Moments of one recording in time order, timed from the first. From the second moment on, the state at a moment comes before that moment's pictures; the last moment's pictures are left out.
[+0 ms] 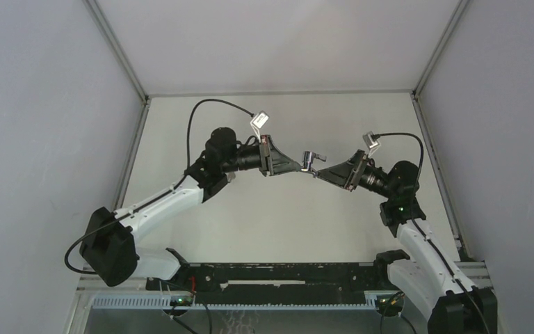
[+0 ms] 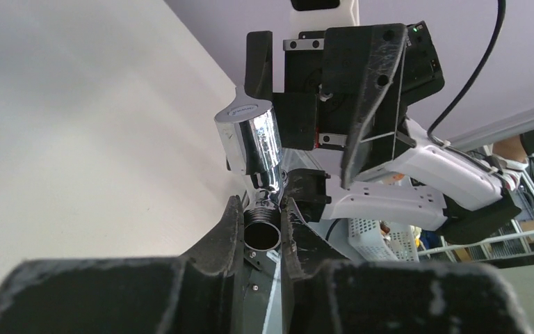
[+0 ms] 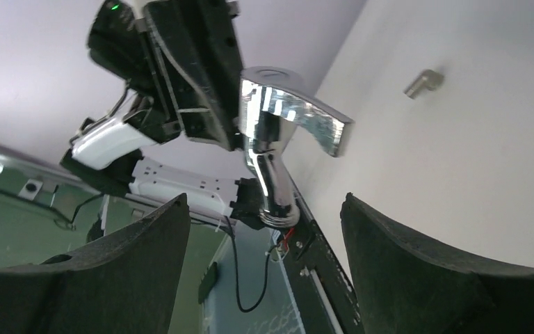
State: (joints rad) left arm -0.68 1.33 0.94 0.29 0.65 -0.81; right arm 0.15 0.83 0.45 0.37 -0.93 1.09
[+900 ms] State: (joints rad) left arm -0.68 1.27 0.88 0.40 0.71 -0.87; right arm 0.34 1.02 0.45 0.85 -0.86 1.21
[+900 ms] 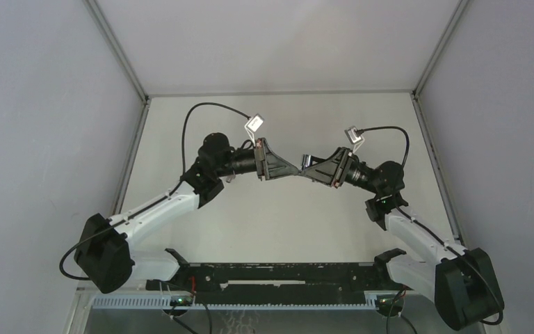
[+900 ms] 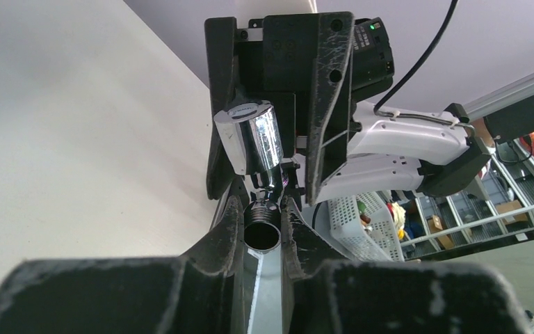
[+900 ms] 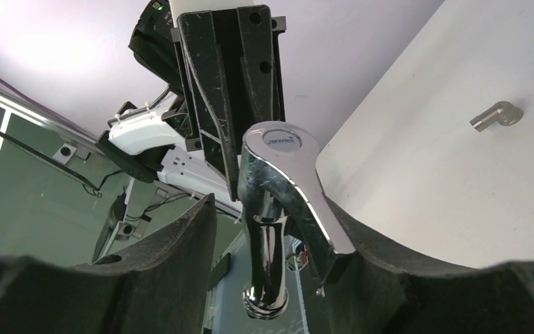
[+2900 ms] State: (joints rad) left arm -0.58 1.18 0.97 -0.16 0.45 -0.64; right arm 0.38 0.70 0.54 0.19 -0.62 0.88
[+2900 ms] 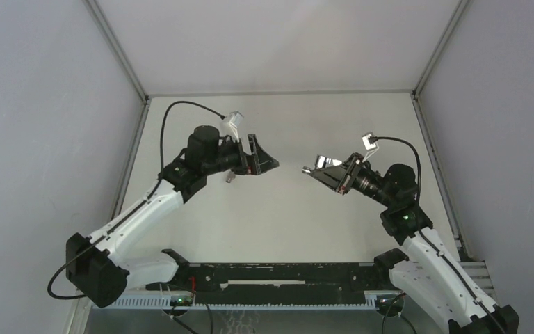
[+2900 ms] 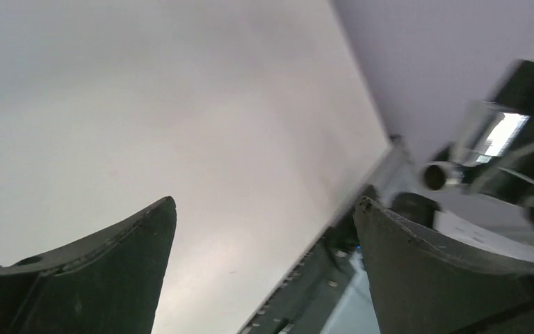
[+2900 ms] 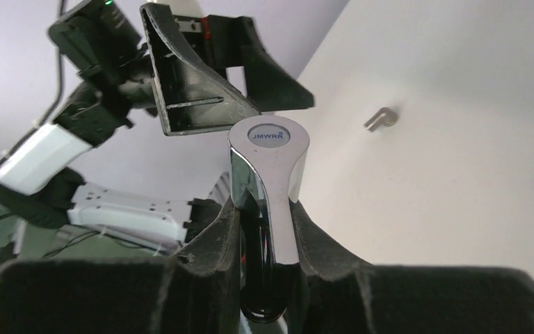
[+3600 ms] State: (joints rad) left arm -0.51 1.53 1.10 -0.62 -0.27 -0.41; right arm 0.51 0.75 0.65 -0.22 -0.27 0.51
